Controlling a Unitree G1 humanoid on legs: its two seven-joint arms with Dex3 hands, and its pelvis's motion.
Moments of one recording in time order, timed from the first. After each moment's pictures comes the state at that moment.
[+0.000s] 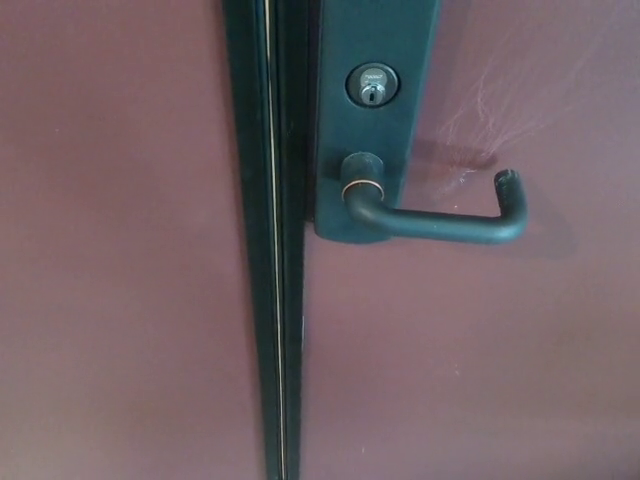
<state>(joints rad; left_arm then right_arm) 0.10 0.57 0.01 1.27 0.11 -0.28 -0.17 0.04 -0.22 0.01 1.32 -0.23 -0.18 -0.21</state>
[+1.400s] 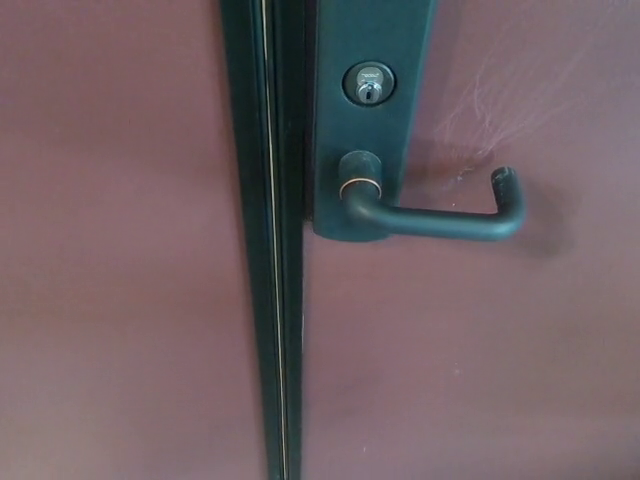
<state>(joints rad) 0.10 0.57 -0.01 1.26 0.12 -0.28 -0.17 0.44 -0.30 -0.45 -0.03 0.04 -0.34 0.05</state>
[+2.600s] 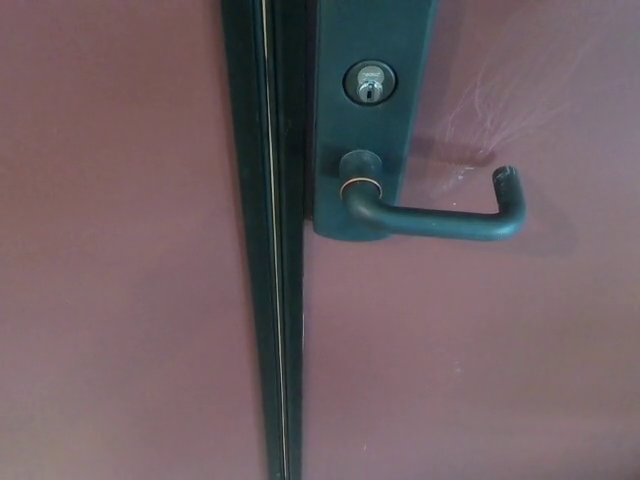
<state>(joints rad) 0.10 0.58 -0.02 1.27 0.12 -0.28 -0.17 0.08 -0.73 -0.40 -0.72 0.23 0.14 0.17</state>
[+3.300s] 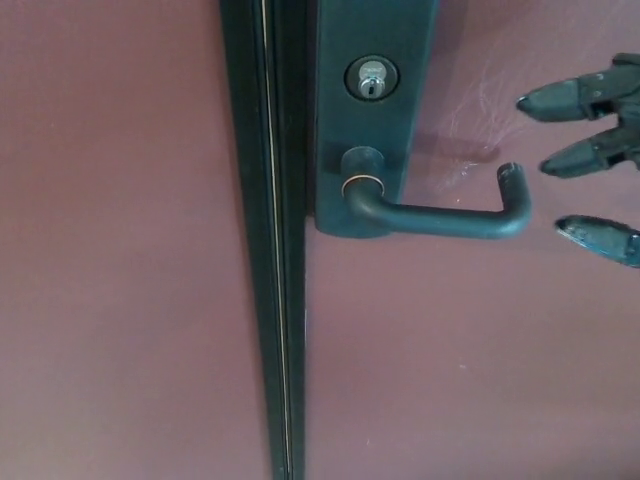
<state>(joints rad) 0.10 0.60 -0.02 1.27 0.12 -0.28 -0.18 -0.24 -0.79 -0.11 -0.72 0.23 0.45 0.26</state>
